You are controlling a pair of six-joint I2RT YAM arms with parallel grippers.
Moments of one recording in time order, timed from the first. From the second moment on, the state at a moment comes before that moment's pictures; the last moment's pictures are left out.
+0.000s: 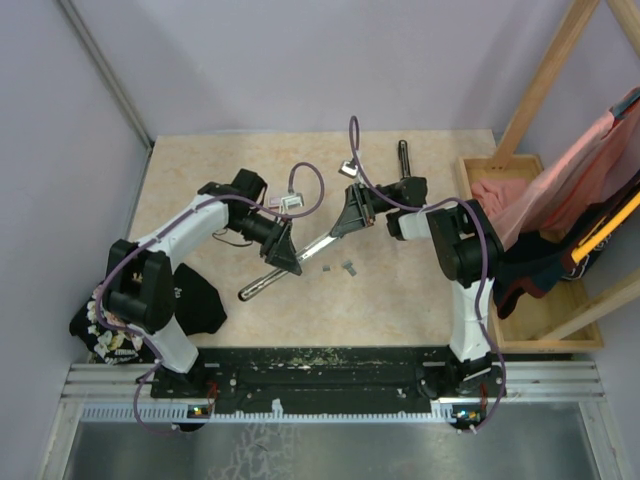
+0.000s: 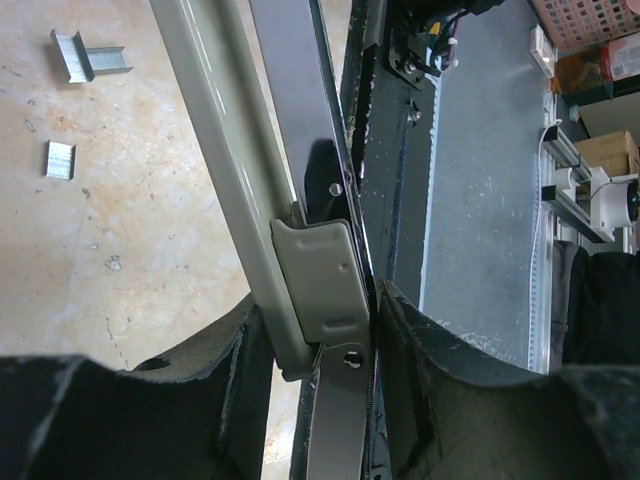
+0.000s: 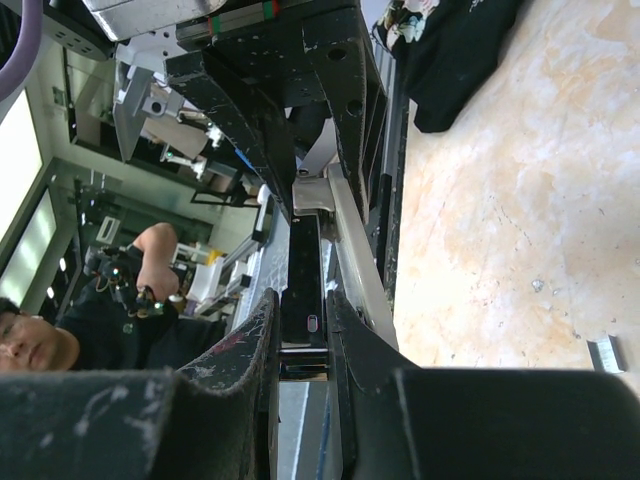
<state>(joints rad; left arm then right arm) -0.40 1.70 1.29 -0.98 1.11 0.54 0.35 2.07 1.11 1.56 -1.57 1.62</state>
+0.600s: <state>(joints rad) -0.42 1.66 1.29 -0.88 0.91 0.32 0.34 2.12 1.15 1.56 -1.57 1.61</state>
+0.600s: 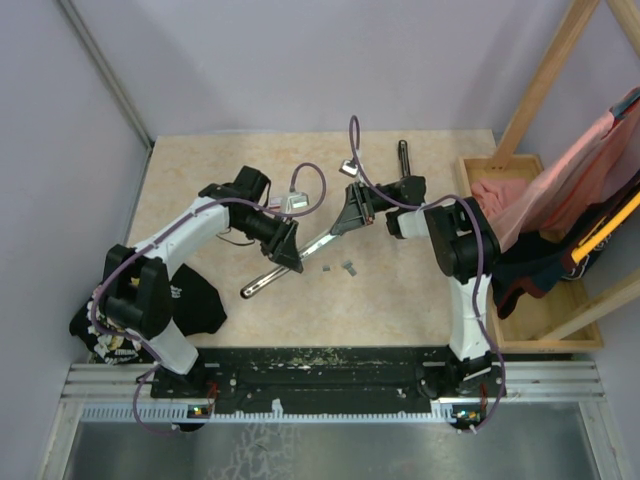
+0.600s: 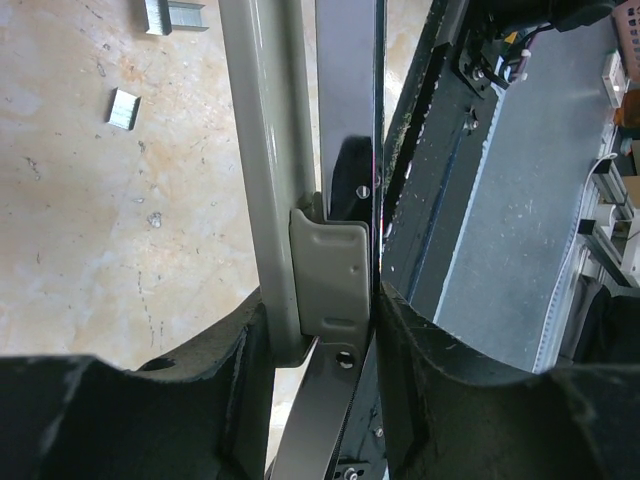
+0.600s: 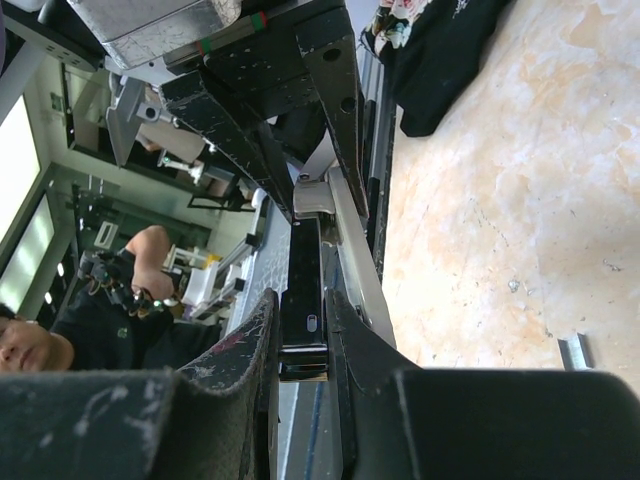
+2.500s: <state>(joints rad) -0.35 1.52 1.10 -0.46 0.89 0.24 0.32 1.77 1.05 0.66 -1.28 0.74</state>
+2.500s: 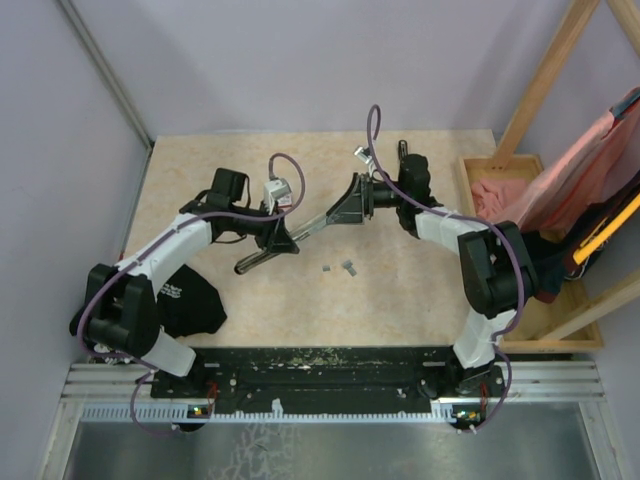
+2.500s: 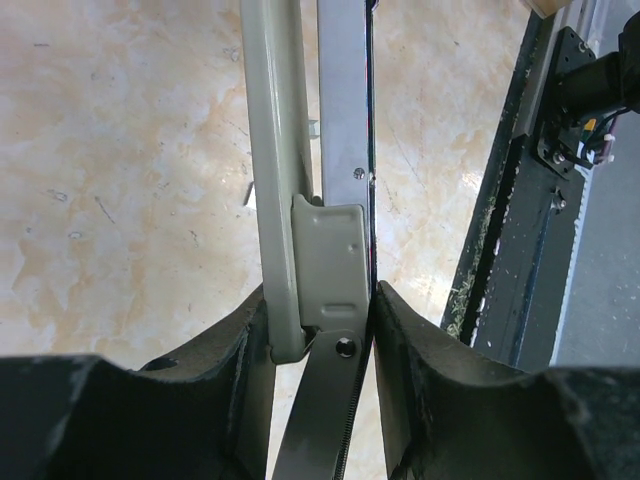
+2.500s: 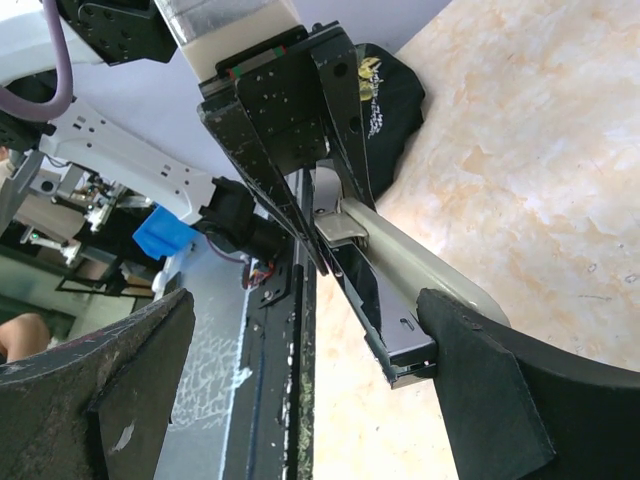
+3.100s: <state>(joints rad) -0.27 1.51 1.02 -0.36 0.97 0.26 0.27 1.75 0.92 0.98 -1.19 0.92</state>
